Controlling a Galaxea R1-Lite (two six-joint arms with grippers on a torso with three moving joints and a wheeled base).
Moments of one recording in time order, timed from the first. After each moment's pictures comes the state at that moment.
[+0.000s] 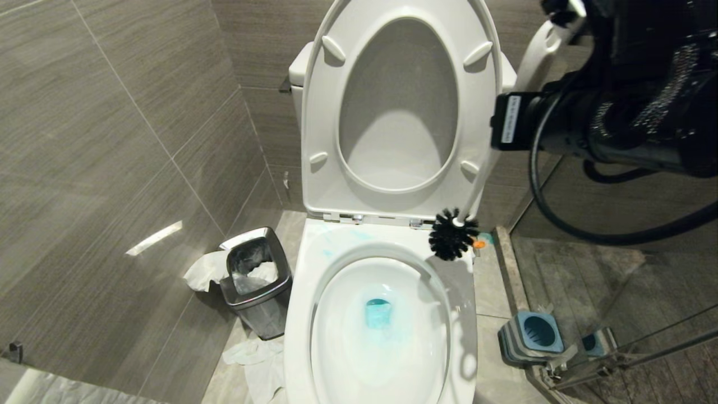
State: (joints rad) left arm 0.00 0.00 0.00 0.01 0.00 0.00; right arm 0.70 1.66 -1.58 0.16 -0.59 0.18
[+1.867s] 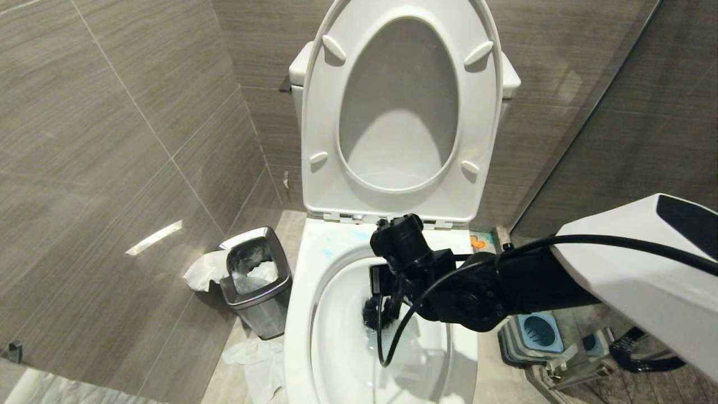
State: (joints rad) left arm 0.00 0.00 0.00 0.01 0.00 0.00; right arm 0.77 2.19 -1.38 -0.18 -0.47 0.38
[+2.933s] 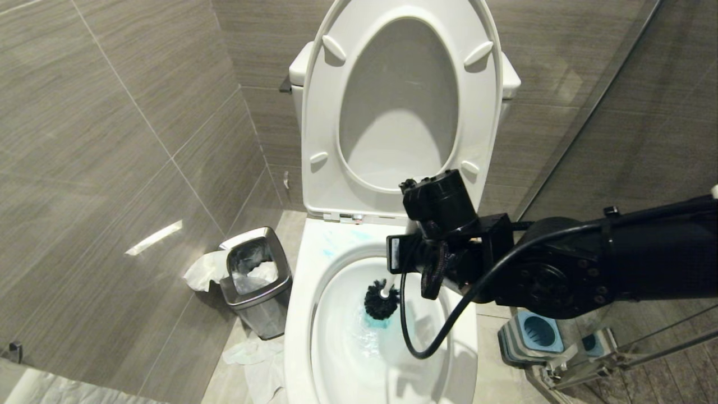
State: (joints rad) left arm 0.00 0.00 0.00 0.01 0.00 0.00; right arm 0.78 1.98 -1.34 -0.09 -0.47 0.38
